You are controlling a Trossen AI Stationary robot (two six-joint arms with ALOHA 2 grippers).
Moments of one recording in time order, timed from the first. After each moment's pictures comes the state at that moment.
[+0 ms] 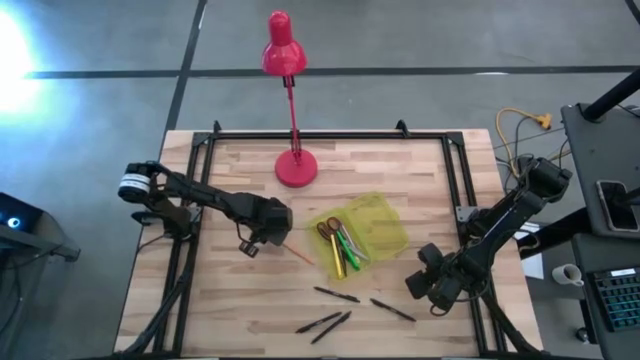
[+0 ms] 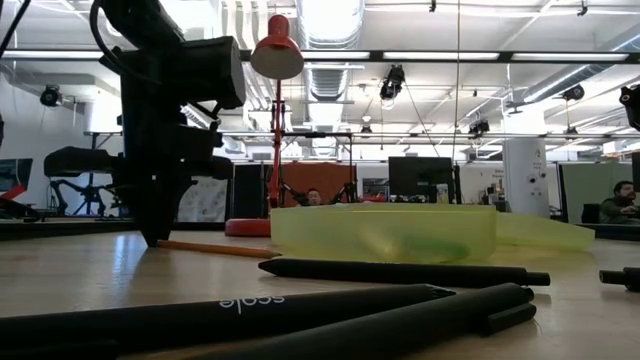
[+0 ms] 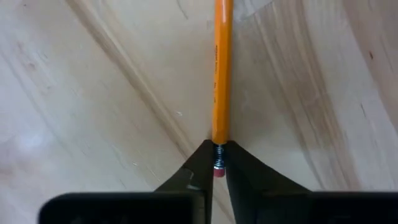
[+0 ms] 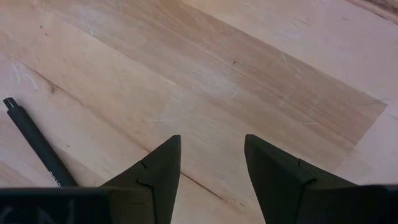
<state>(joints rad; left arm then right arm) -0.01 1.70 0.82 -0.64 -0.06 0.54 0.86 1.38 0.63 -0.64 0.24 1.98</state>
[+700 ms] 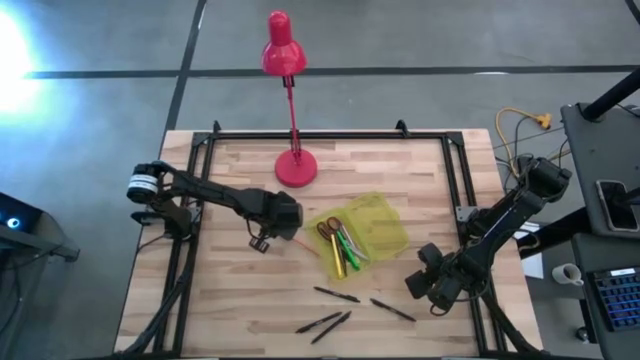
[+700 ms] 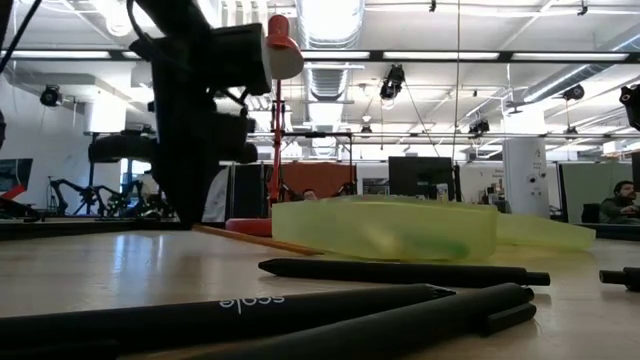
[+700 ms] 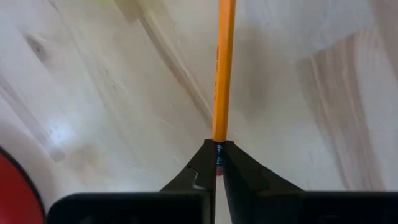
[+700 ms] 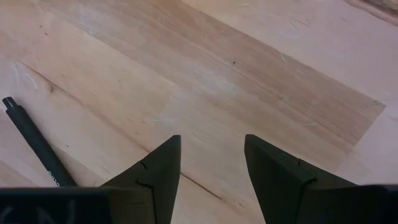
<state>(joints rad) -0.01 1.64 0.98 -0.73 -0.10 0.52 0.86 1.38 0.63 -0.64 0.24 1.98</state>
